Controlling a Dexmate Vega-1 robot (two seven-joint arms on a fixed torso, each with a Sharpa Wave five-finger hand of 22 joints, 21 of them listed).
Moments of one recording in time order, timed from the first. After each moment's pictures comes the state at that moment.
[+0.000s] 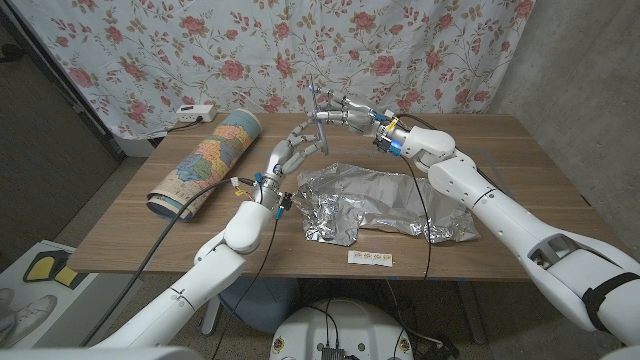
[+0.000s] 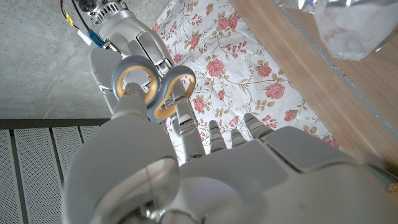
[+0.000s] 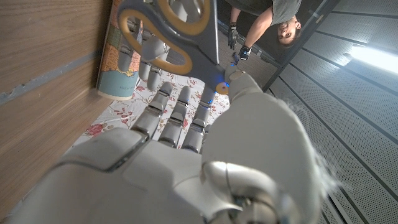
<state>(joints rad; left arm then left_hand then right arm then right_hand) 1.07 0.54 0.44 -1.75 -0.12 -0.33 0.30 0.81 0.06 0.22 -0.15 0.18 0.78 -0.07 0.26 0.20 0.05 -0.05 0.23 0.20 -0.17 0.03 0.18 0.18 -0.04 0.08 0.19 0.17 -0.55 -0.47 -0.59 -1.42 0.66 0.23 0.61 1.24 0.16 0.25 -0.15 0.42 0.03 -0.08 0.19 0.19 0.48 -0.12 0.82 0.71 0.32 -0.04 0.33 0.53 0.36 0.11 0.20 0.17</state>
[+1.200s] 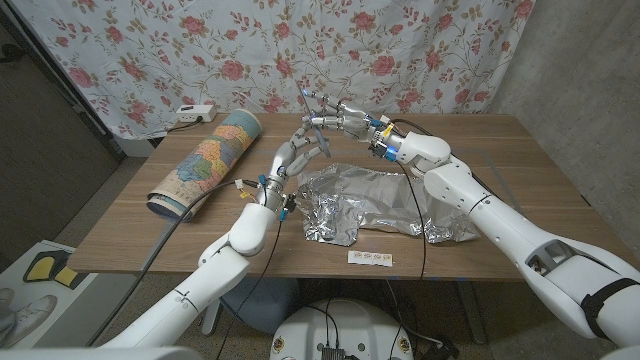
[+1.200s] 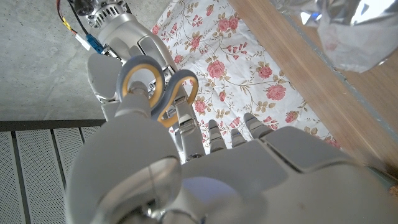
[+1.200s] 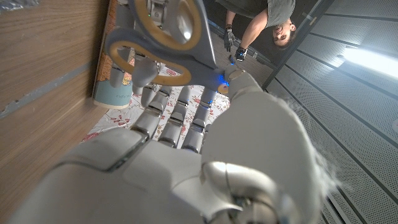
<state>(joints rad) 1.08 0.53 0.46 -1.75 -0.10 -0.33 0.32 0.85 0.08 0.23 -0.16 0.18 0.78 -0.08 0.24 0.20 0.06 -0.05 0.23 0.20 -0.17 0.03 0.18 0.18 -0.04 0.07 0.19 0.17 -0.57 -0.46 -0.60 -1.43 0.66 0.24 0.61 1.25 0.15 0.25 -0.15 0.42 0.03 -0.08 0.19 0.19 0.48 -0.11 0.83 0.71 0.32 -0.04 0.33 0.54 0.36 0.10 0.20 0.17</state>
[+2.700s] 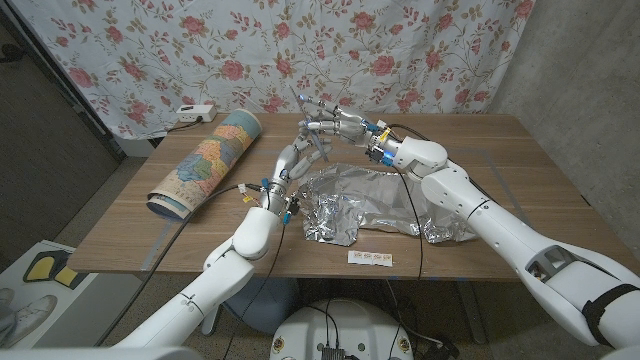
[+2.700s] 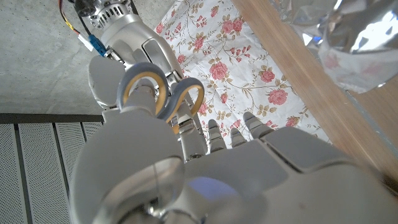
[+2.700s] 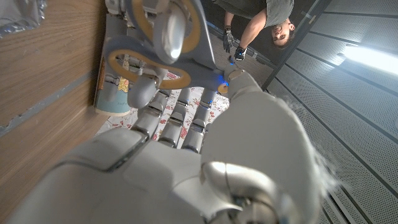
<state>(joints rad) 1.08 0.50 0.47 -1.72 -0.10 -0.38 0.32 0.91 0.10 0.26 -0.16 0.18 0.79 -0.08 0.22 0.20 0.07 -0.05 0.23 0.20 -0.16 0.03 0.18 0.18 -0.02 0.08 0.19 0.17 -0.60 -0.46 -0.61 -1.46 0.67 0.23 0.59 1.25 0.15 0.25 -0.15 0.43 0.04 -0.08 0.19 0.19 0.48 -0.12 0.83 0.71 0.32 -0.04 0.32 0.54 0.34 0.09 0.19 0.17</state>
